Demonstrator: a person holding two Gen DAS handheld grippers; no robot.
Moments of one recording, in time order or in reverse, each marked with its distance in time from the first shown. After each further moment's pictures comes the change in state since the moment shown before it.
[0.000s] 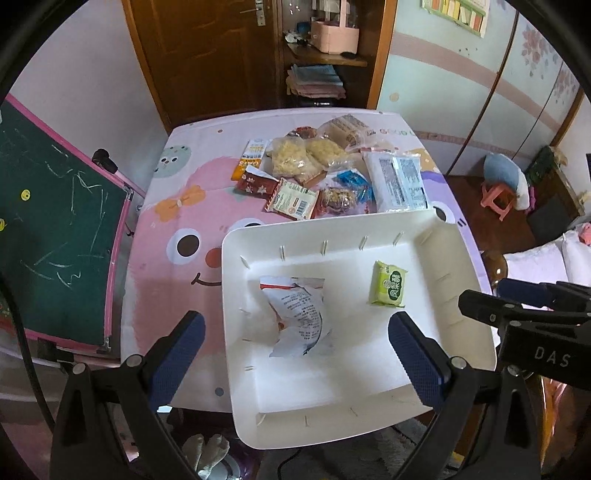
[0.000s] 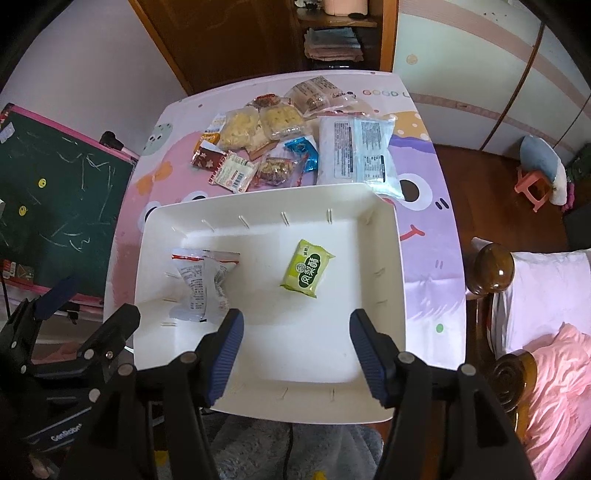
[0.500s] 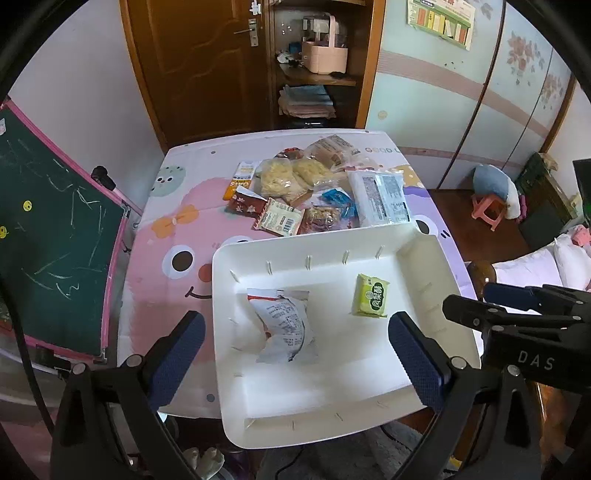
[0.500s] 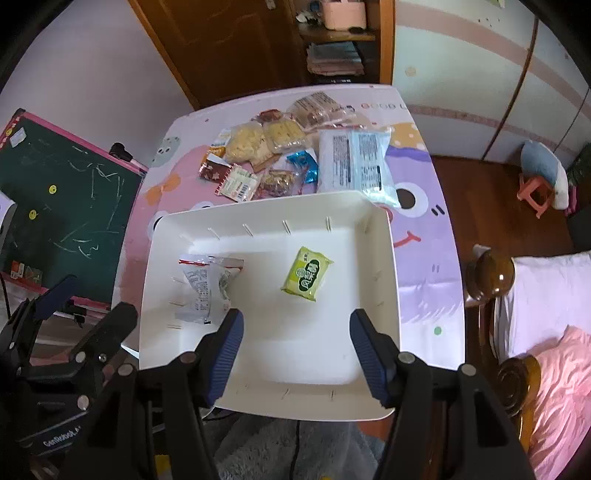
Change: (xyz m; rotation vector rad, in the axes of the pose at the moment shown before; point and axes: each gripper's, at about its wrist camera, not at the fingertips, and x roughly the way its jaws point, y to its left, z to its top) left arm -0.021 -0.015 -0.008 0.017 -0.075 -0.023; right arm -0.016 -0.005 -0.013 -0.014 -0.074 0.029
